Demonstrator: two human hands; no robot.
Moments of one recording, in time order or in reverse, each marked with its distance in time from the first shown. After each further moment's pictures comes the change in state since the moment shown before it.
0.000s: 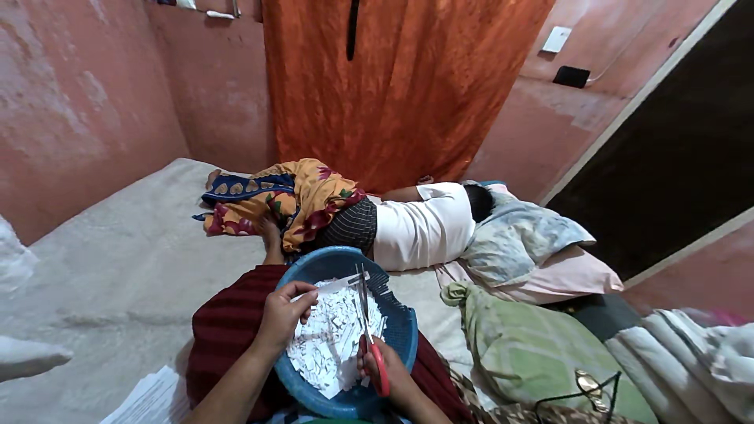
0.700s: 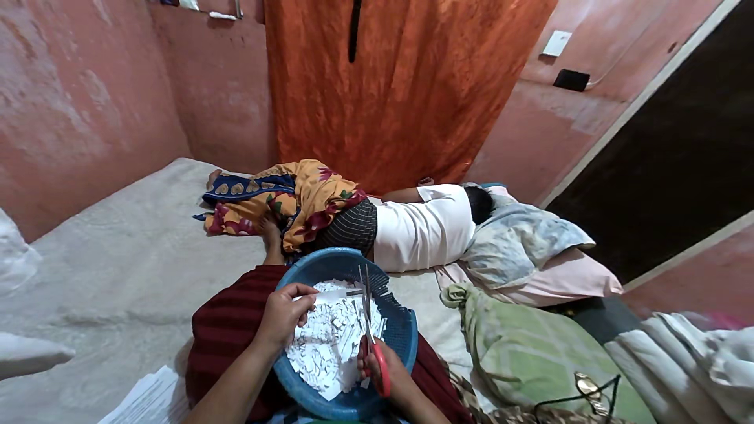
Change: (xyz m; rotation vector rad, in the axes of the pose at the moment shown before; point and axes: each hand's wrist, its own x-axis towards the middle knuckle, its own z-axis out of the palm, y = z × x) left_hand 0.001 0.006 0.000 0.006 -0.004 -0.128; right_hand 0.001 0.000 -0.001 -0.014 -0.002 0.007
